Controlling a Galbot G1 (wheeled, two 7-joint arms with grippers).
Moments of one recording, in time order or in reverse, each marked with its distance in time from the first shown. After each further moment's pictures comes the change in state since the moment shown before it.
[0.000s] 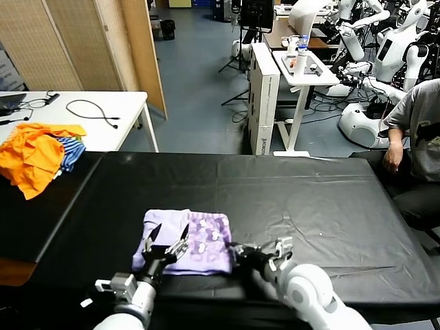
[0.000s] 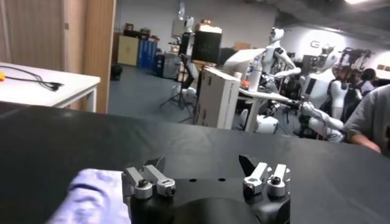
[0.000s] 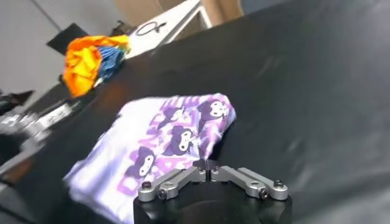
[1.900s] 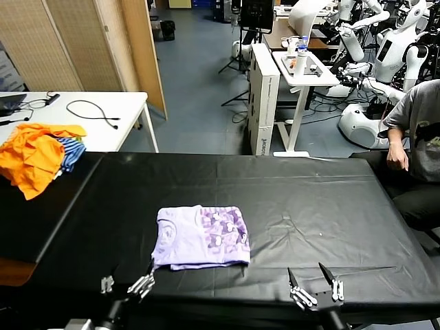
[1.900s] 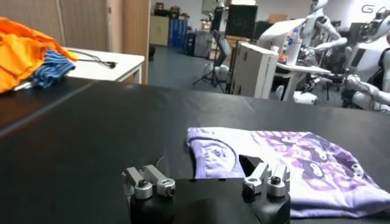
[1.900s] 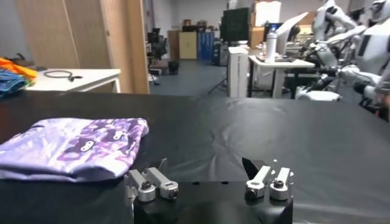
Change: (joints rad) left arm 0.349 0.135 -0.141 -0.144 -0.111 -0.083 -0.107; right arm -0.857 0.084 0.412 0.330 -0.608 0.659 -0.022
